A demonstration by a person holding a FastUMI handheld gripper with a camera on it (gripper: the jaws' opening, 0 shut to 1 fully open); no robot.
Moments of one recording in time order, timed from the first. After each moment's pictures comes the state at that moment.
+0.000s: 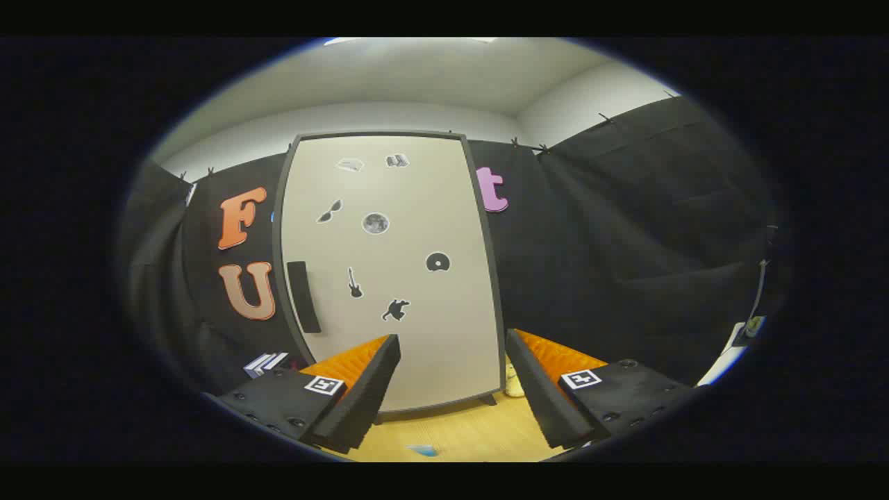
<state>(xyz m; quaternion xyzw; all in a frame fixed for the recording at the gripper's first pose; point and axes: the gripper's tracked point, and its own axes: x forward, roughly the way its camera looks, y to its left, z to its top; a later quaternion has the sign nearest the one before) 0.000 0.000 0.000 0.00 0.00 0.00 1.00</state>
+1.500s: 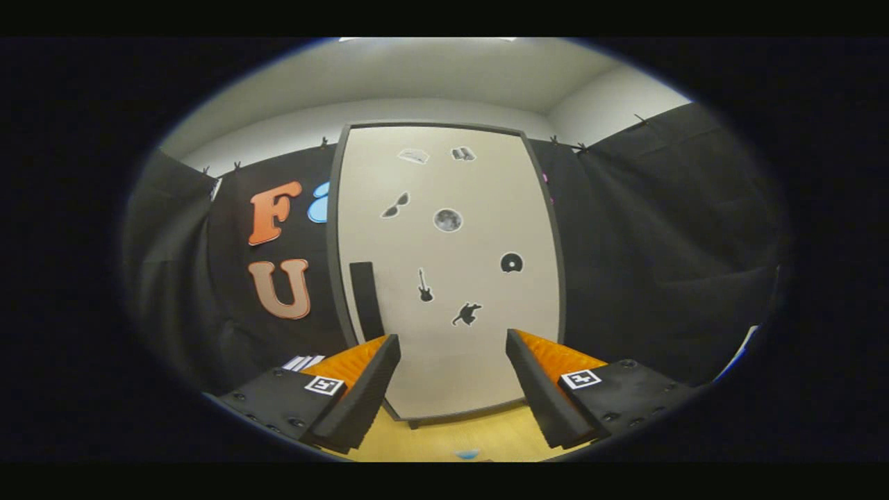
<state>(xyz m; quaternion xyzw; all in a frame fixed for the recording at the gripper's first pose) 0.025 0.107 -0.006 -0.01 0.01 0.08 1.00</state>
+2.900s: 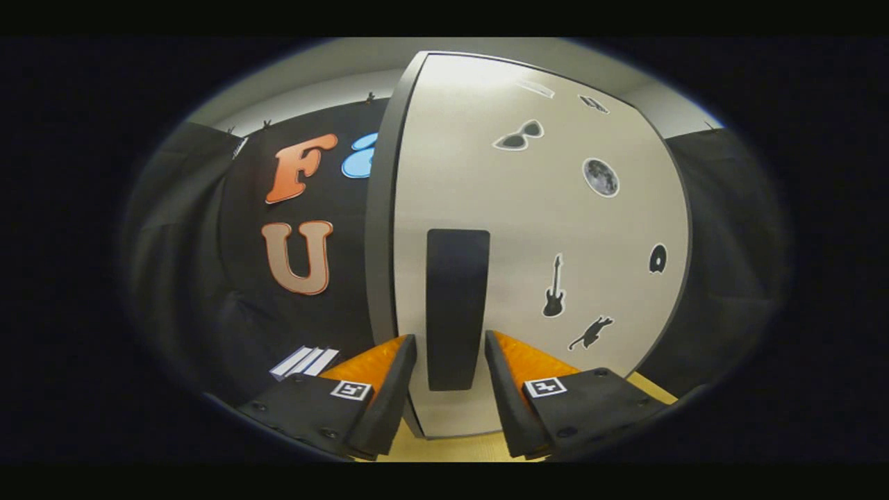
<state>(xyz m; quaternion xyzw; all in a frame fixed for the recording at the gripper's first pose) 0.153 0.215 -0.045 -0.08 0.08 0.12 0.99</state>
